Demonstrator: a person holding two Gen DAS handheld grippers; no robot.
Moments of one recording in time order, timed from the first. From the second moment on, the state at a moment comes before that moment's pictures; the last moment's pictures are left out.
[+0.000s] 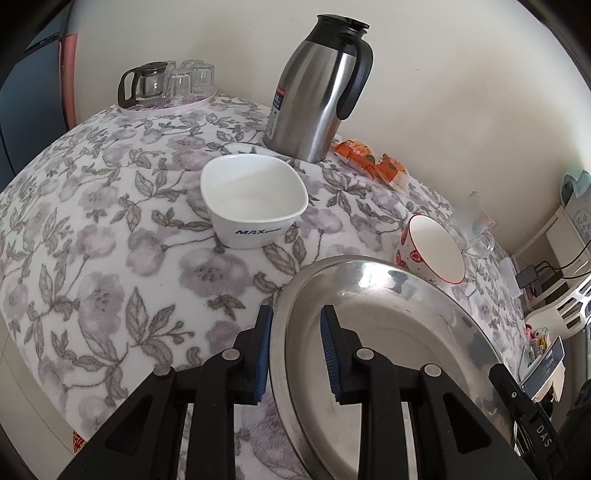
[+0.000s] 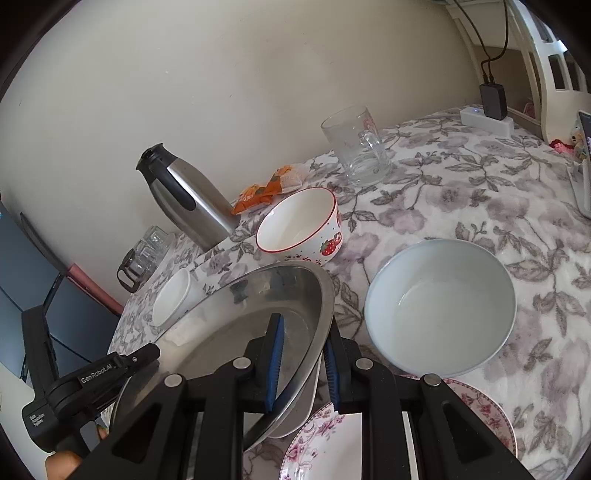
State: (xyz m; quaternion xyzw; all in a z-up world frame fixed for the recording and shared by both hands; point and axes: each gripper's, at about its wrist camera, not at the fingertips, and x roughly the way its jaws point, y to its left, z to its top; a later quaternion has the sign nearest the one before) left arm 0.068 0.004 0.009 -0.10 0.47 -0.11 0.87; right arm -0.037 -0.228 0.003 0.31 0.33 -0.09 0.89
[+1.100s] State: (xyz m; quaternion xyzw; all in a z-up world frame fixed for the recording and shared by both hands) left arm 0.097 -0.002 -0.035 -0.10 0.51 -0.09 0.85; right arm -0.017 -0.220 -0.039 0.28 0.41 -0.11 0.86
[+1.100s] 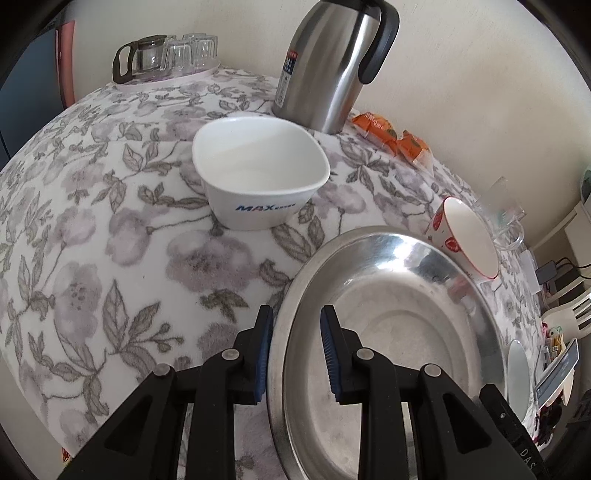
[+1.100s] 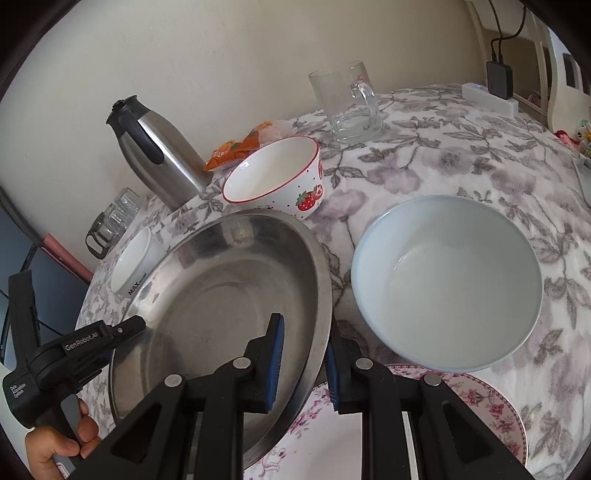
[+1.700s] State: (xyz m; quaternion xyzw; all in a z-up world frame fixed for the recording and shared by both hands) left arm 0.111 0.000 -0.041 -0.10 0.51 -0.09 0.85; right arm -0.001 -0.205 -0.049 0.23 0.43 -0.12 0.86
